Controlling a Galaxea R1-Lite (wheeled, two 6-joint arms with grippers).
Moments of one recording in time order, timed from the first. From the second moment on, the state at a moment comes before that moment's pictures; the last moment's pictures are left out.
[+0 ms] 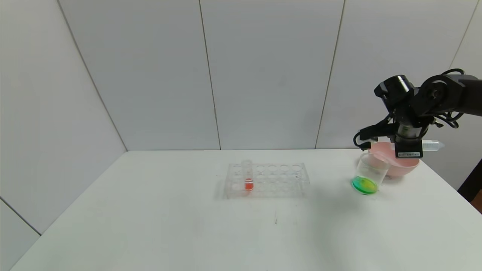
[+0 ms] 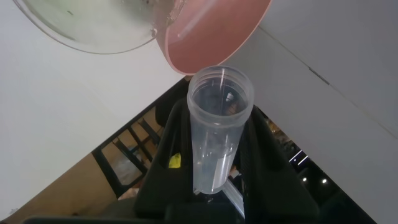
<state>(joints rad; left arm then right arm) 0.00 0.00 0.00 0.00 0.00 0.00 0.10 2.18 -2.00 0.81 -0.63 -1.25</state>
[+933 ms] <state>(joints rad) 0.00 0.00 0.00 0.00 0.00 0.00 0.06 2.13 -2.00 0.75 -0.33 -1.25</state>
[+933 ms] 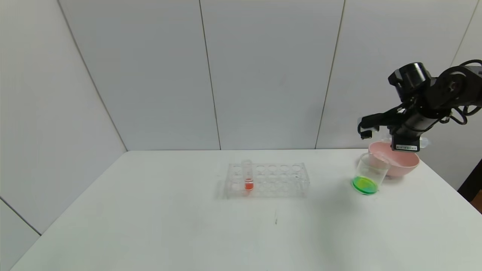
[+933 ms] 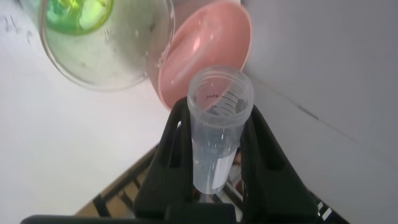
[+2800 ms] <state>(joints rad) 0.00 0.00 0.00 0.00 0.00 0.00 -0.29 2.19 -1.47 -0.49 0.56 -0.13</state>
